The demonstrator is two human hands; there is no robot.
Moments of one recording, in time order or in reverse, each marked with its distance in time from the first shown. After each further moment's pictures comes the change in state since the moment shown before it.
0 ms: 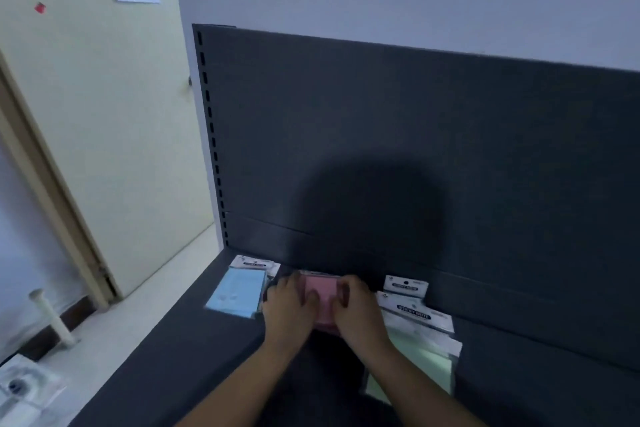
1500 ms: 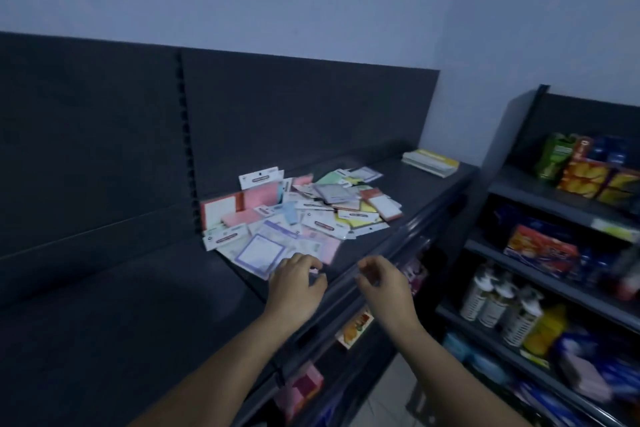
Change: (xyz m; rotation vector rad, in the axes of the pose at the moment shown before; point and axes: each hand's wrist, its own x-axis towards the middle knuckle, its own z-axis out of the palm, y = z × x) left_hand -0.464 0.390 0.216 -0.310 -0.750 1.044; right_hand -0.467 0.308 -0.412 -0.045 0.933 0.572
